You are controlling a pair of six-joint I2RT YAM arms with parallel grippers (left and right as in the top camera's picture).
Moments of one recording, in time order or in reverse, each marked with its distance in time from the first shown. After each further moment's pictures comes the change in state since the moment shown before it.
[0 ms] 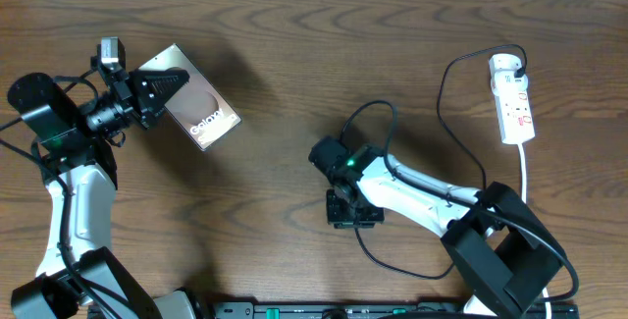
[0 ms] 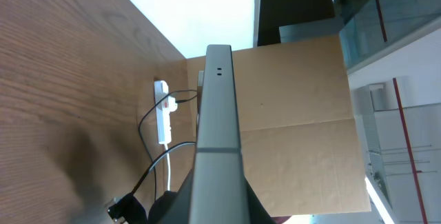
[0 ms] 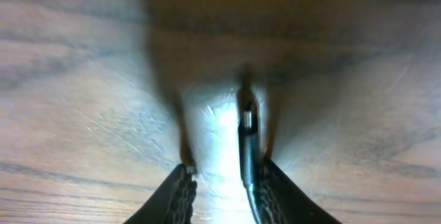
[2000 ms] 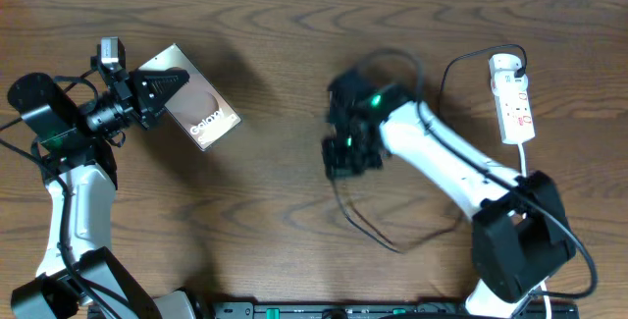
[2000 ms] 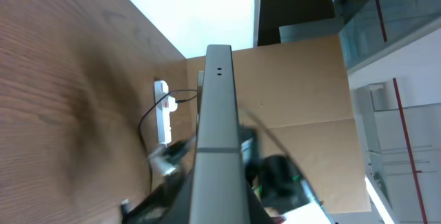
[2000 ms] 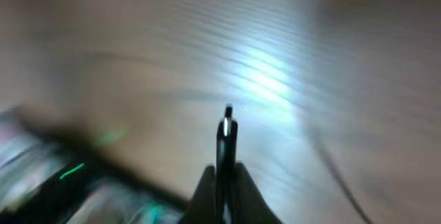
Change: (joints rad) left arm 0.000 0.000 0.000 0.000 0.000 0.000; right arm -0.207 0.022 0.395 -0.187 -0.373 -0.430
